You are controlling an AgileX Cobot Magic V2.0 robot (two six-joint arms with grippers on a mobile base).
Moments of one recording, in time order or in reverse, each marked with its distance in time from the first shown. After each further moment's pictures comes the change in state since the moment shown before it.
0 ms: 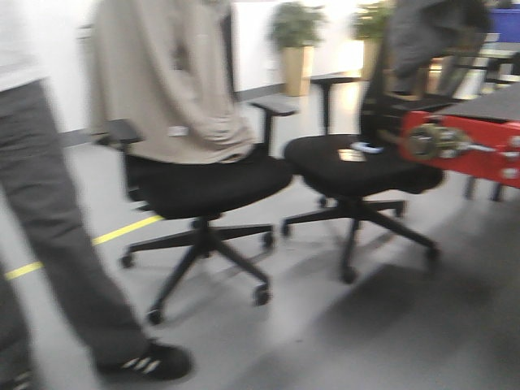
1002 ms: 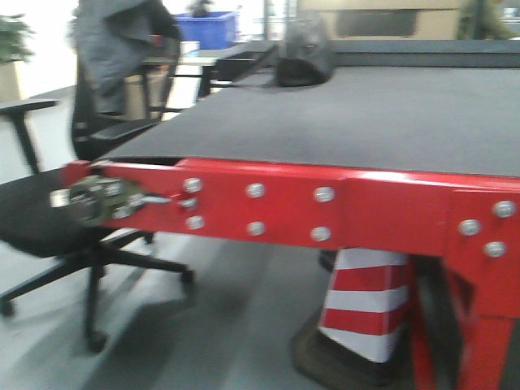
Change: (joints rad) left arm 0.000 0.000 0.000 0.002 -0.002 0.000; right arm 0.000 0.000 0.000 0.000 0.000 0.000
